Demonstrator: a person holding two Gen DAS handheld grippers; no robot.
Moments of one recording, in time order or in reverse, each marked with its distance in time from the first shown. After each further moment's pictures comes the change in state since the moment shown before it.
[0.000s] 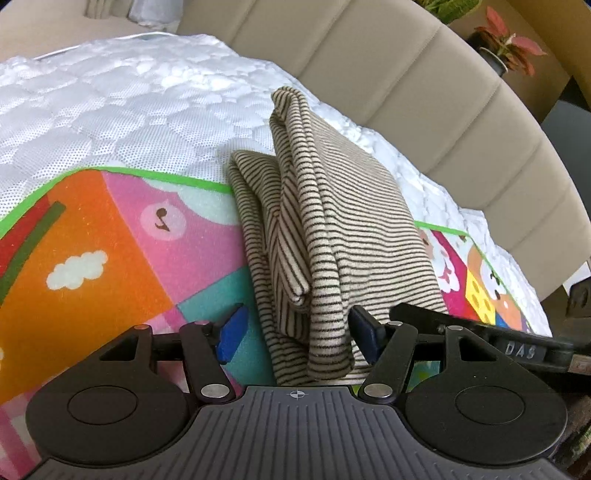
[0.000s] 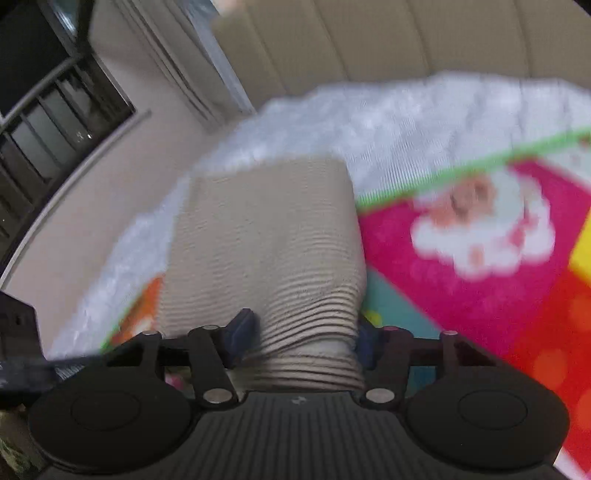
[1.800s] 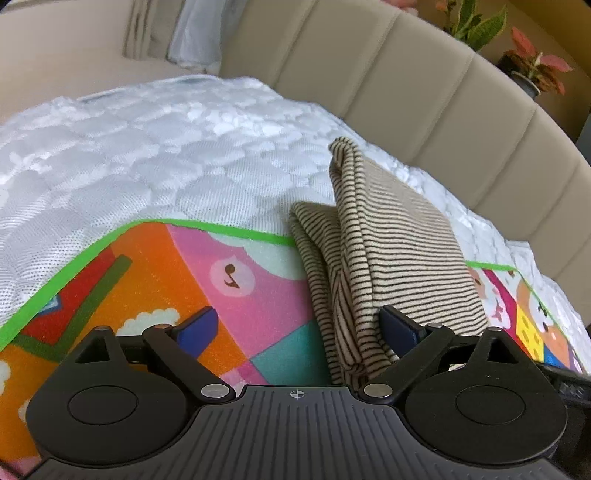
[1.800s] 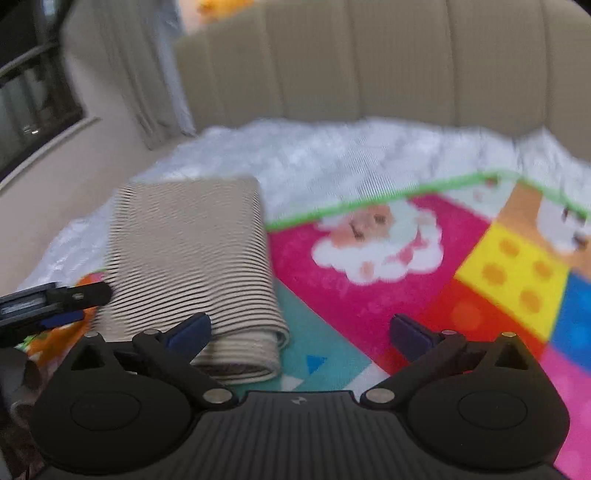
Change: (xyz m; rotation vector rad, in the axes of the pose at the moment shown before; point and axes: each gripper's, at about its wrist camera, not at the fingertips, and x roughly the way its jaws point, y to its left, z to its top) left arm -0.015 0.005 0.001 0.025 -0.171 0.191; right arm -0.069 0.011 -0.049 -0.077 -0.085 -0.223
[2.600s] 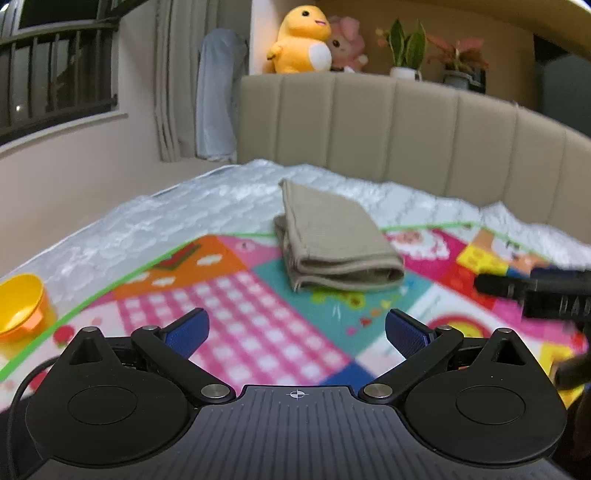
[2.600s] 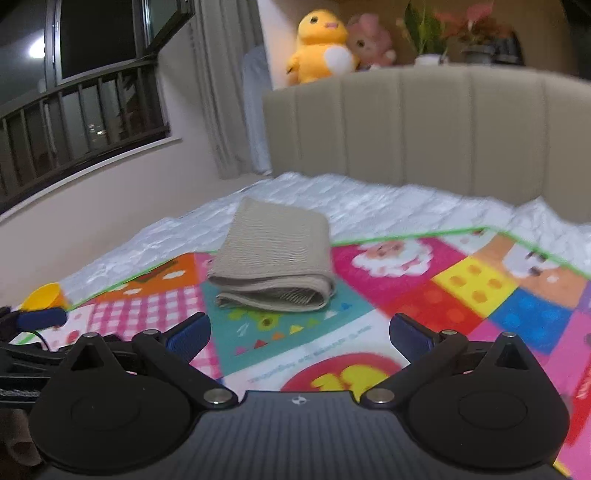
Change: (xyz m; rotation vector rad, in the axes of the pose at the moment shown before) left arm -0.207 -0.124 -0.143 0.277 -0.212 0.237; right arm -0.134 0.008 -0.064 -0.108 -0.110 0.144
